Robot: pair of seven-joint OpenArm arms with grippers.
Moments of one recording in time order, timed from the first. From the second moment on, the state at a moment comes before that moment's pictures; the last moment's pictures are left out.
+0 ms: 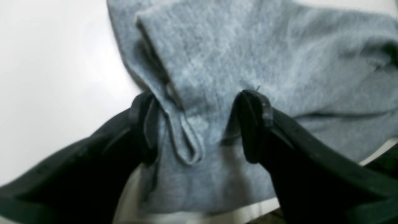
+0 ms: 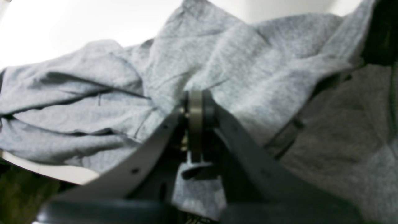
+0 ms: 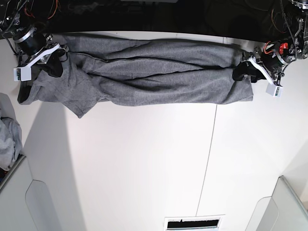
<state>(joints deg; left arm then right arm) 17.4 -27.1 -8.7 74.8 -42.0 -33.7 34.1 -25.8 8.9 24.3 97.2 33.5 30.1 -36.8</state>
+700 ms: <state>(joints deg) 15.5 -33.4 -13.4 81.2 -43.8 -33.7 41.9 -25.8 8.9 24.3 97.1 33.5 30.1 -36.8</state>
